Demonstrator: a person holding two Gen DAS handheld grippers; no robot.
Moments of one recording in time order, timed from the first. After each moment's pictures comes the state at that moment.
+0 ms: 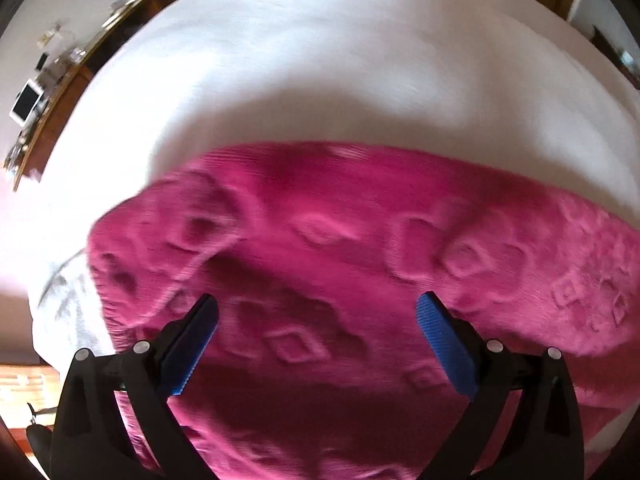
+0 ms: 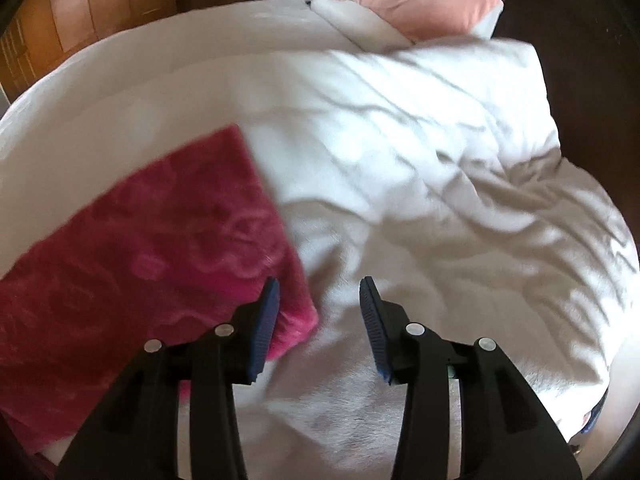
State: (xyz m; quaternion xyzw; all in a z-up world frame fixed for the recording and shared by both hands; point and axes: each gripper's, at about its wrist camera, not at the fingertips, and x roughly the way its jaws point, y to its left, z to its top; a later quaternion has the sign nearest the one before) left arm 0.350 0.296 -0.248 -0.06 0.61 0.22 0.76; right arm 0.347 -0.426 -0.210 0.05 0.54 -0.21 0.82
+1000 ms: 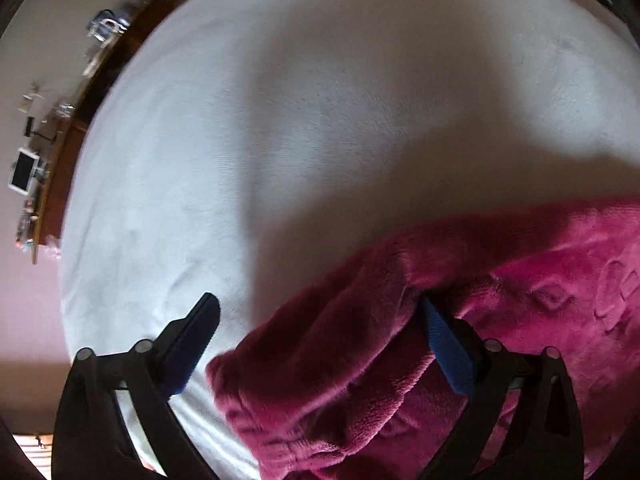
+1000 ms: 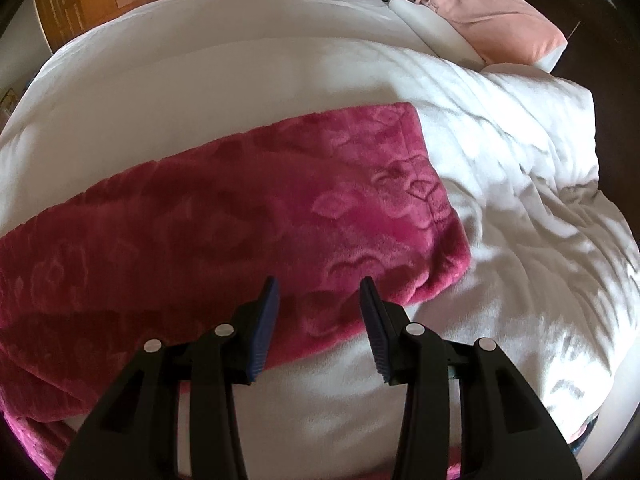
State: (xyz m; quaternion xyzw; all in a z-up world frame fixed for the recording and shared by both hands) left arm 0.355 0.455 -0.282 0.05 0.64 0.17 0.74; right arm 0.341 -0.281 -0.206 0.01 0.57 -0.13 0.81
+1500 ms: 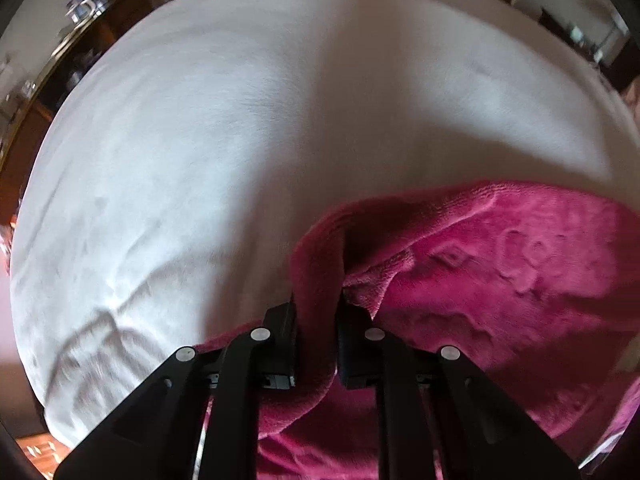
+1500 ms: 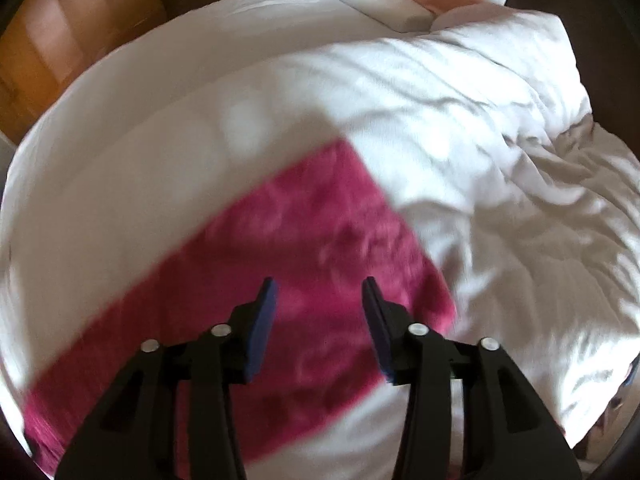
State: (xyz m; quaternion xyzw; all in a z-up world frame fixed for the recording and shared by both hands) left arm 0.289 0.480 -0.244 -0.05 0.61 0.10 0.79; right arm 0.410 -0.375 -0.200 0.17 0.56 -0.21 0.79
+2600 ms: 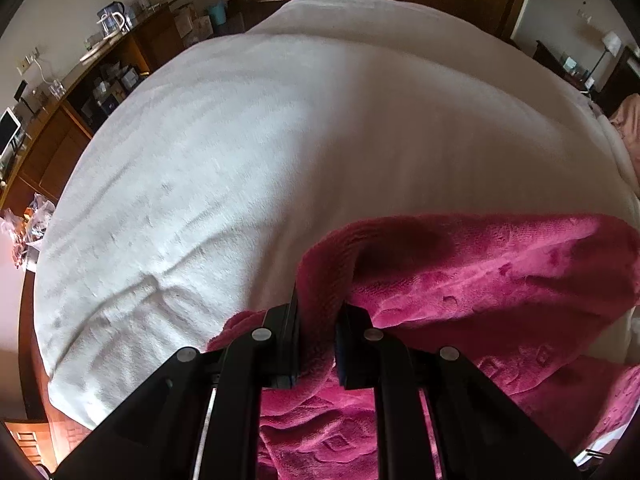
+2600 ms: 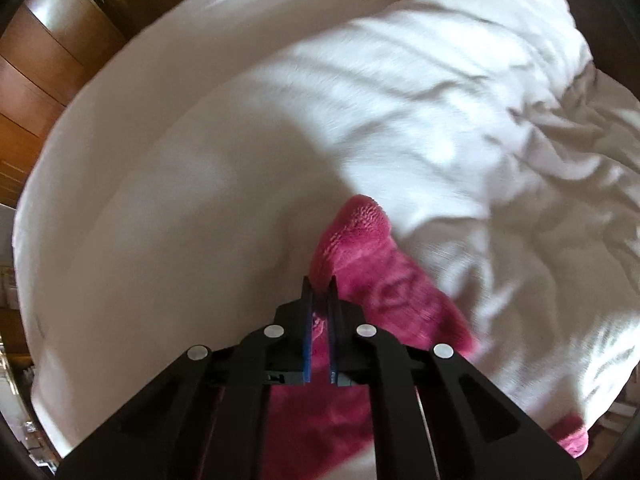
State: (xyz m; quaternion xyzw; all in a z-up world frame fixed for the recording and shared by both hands) left arm 0.211 0.438 -0.156 -0.05 0.55 0.12 0.82; right arm 0.436 -0.432 -0.179 0.27 0.57 -0.23 0.74
